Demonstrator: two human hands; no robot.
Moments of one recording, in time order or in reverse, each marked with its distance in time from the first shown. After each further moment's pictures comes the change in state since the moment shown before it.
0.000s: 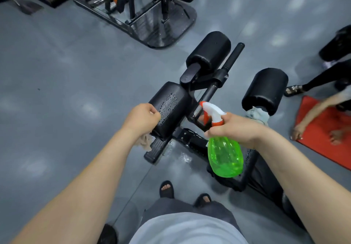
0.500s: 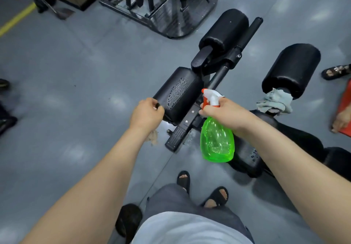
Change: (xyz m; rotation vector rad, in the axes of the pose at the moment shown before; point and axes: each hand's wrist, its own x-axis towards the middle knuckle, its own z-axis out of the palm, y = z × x) left_hand -0.034 -0.017 0.020 0.085 0.195 -0.081; right_hand 0.013 0.005 0.040 0.105 0.182 -0.082
